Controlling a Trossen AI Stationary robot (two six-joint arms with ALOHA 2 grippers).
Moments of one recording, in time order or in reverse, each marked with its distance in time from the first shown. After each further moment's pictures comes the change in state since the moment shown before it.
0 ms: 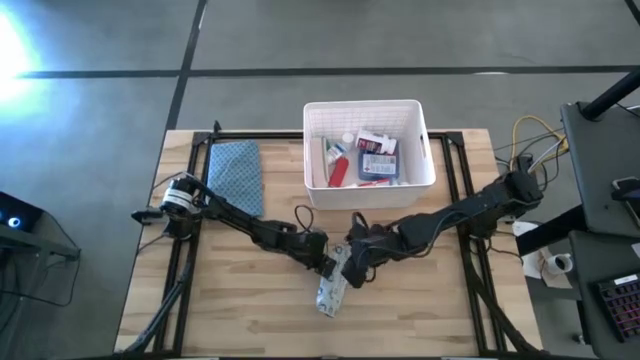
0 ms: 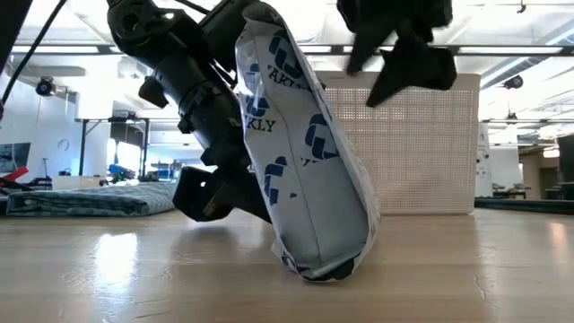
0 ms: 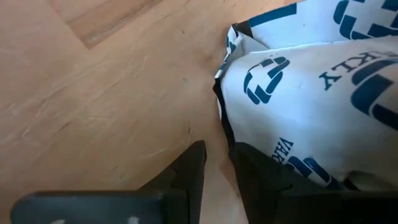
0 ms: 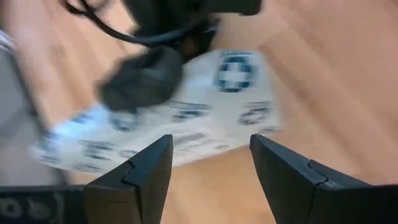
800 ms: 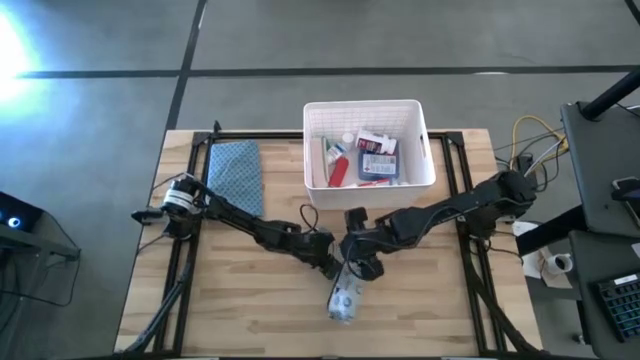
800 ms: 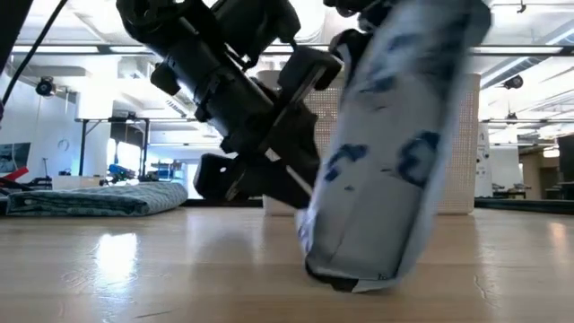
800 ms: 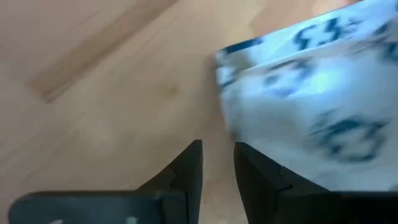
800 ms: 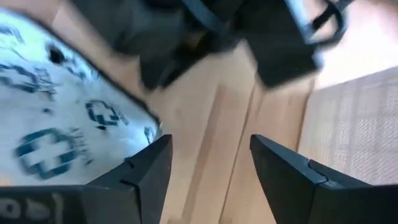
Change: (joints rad) left arm -0.009 0.001 0.074 -0.040 -0.051 0.098; right arm -0.067 0.049 0.060 -0.117 0.073 -1.105
